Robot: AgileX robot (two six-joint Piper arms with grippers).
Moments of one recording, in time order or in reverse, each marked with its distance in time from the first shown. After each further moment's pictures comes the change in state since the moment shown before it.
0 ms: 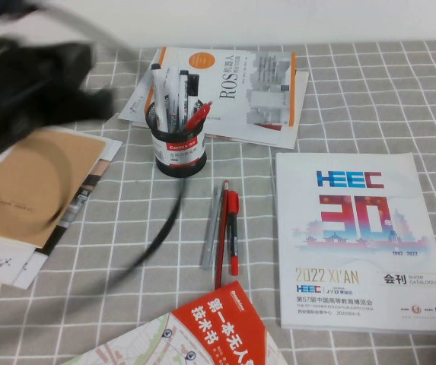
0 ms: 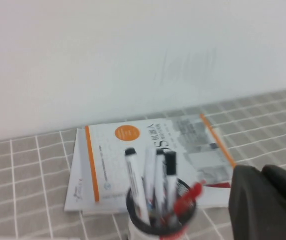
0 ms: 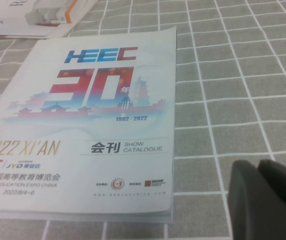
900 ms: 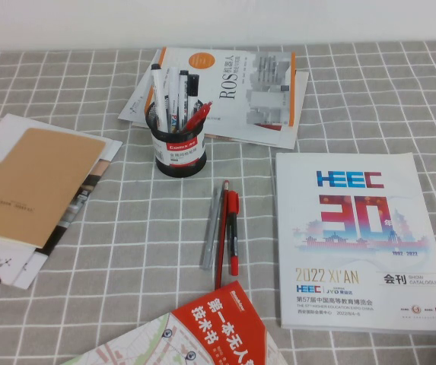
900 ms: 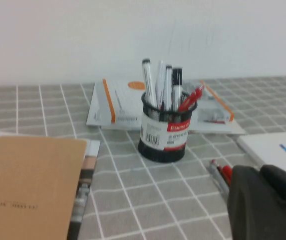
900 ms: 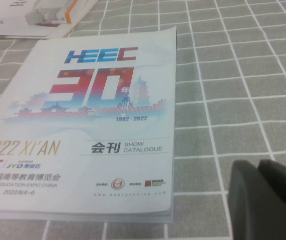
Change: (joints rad) right arm 0.000 0.000 0.000 0.000 0.000 0.000; left arm -0.004 -0.887 0.717 0.013 0.075 -0.065
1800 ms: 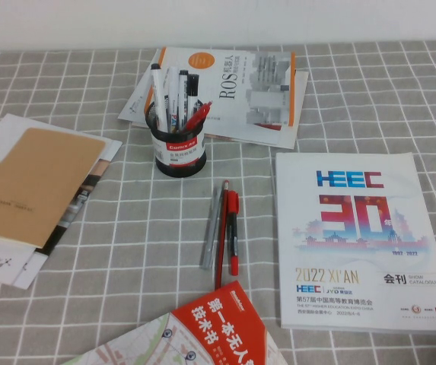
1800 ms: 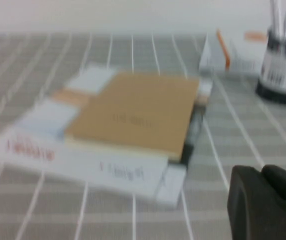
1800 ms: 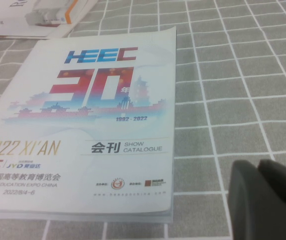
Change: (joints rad) right arm 0.000 0.000 0.000 0.002 0.000 0.000; left arm 0.400 -0.232 0.244 -0.419 0.050 0.497
